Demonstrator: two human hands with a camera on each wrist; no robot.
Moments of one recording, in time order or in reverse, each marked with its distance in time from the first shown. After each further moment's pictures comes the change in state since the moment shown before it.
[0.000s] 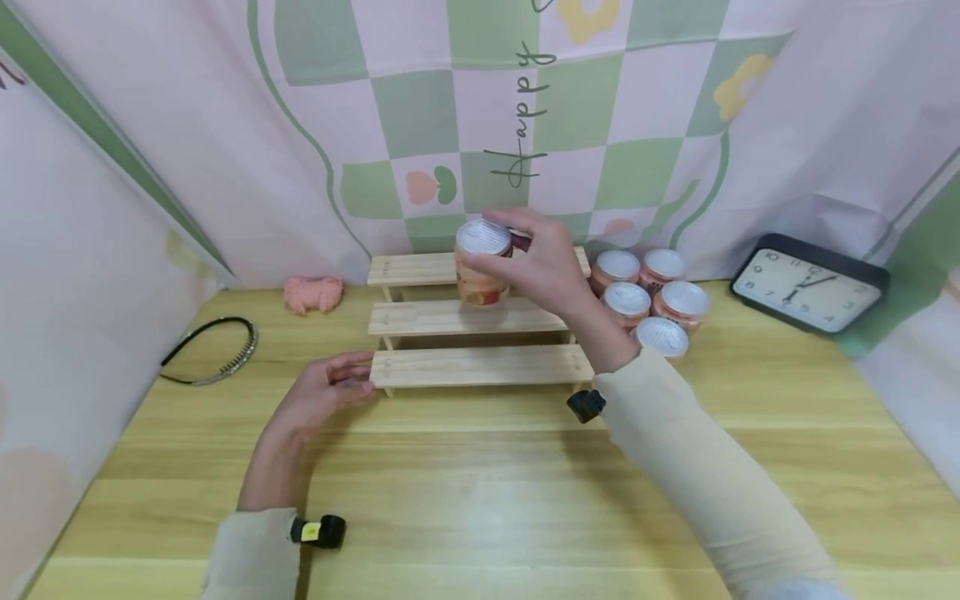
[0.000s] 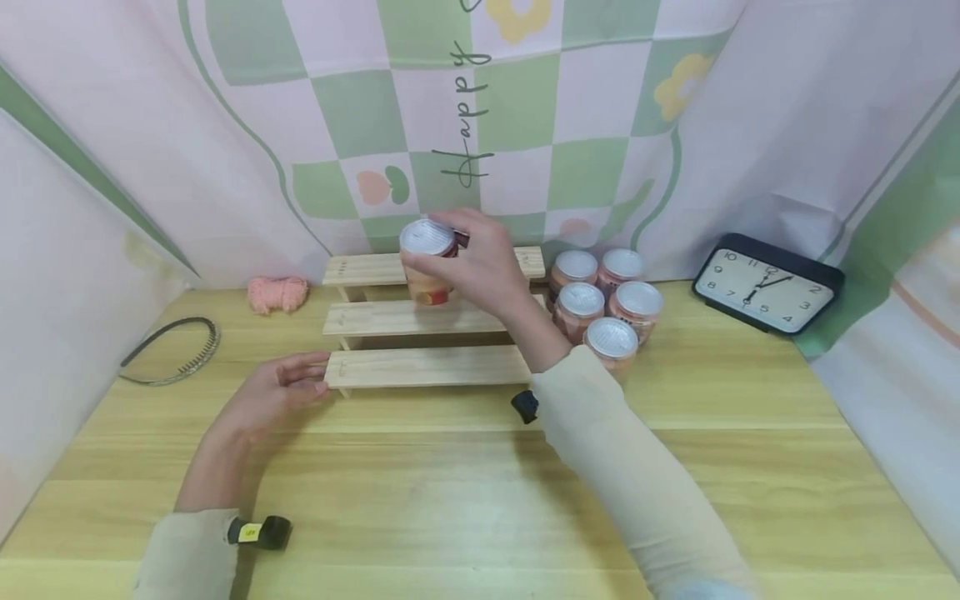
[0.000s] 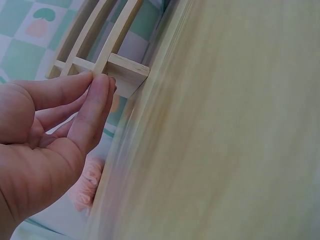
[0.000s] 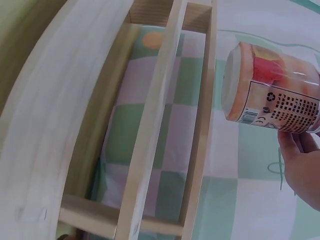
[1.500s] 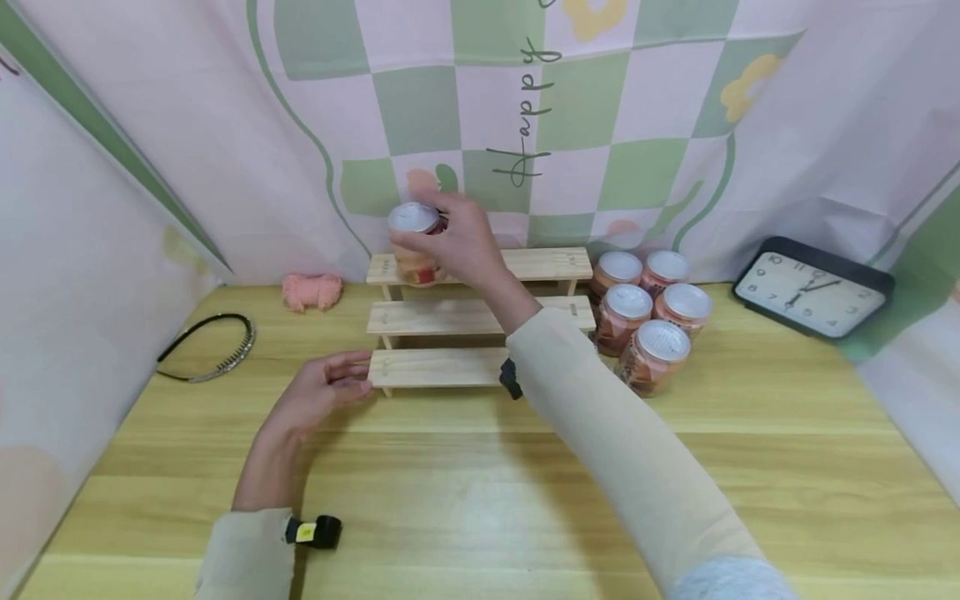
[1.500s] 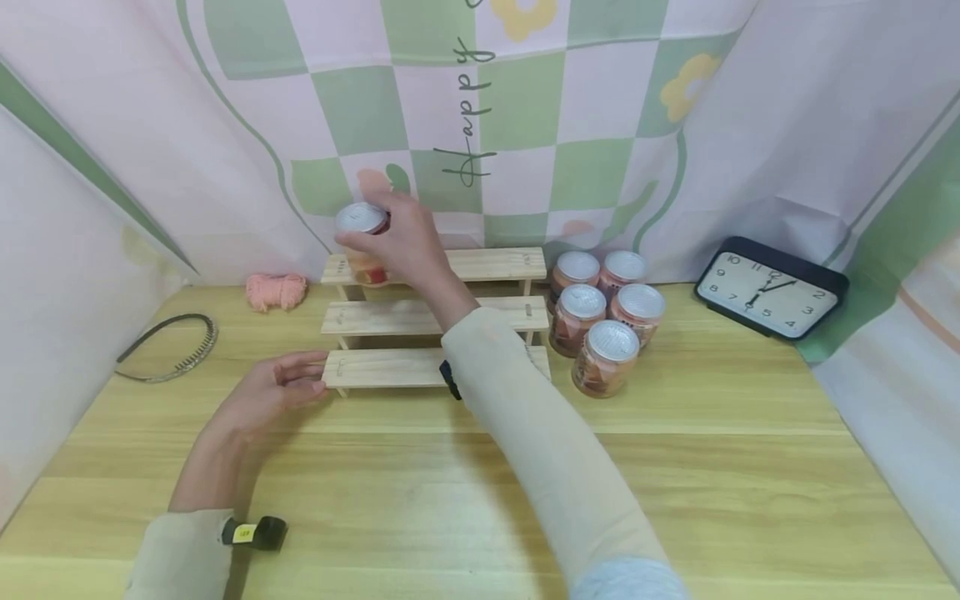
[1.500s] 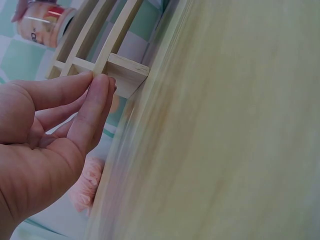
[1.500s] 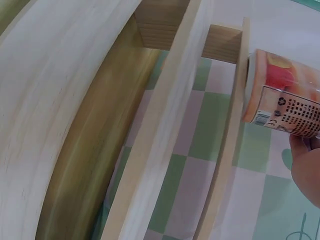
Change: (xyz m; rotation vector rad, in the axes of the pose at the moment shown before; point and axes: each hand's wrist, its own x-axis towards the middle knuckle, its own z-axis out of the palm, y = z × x) left_hand 0.003 -0.002 -0.003 0.007 -0.019 0.000; right_hand 0.055 -0.002 0.072 -0.035 -0.074 0.026
